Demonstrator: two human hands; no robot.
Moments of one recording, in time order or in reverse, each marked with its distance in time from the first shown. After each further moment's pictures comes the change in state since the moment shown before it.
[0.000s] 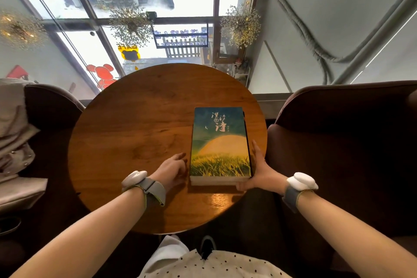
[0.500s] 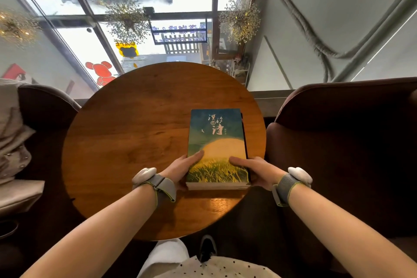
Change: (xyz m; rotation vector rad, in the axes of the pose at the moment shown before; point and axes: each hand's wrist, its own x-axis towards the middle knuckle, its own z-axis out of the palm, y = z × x) left_hand 0.012 0.013 0.025 0.161 -0.055 -0.125; right_hand 0.021 -0.019 -0.006 0.464 -0.010 0.318
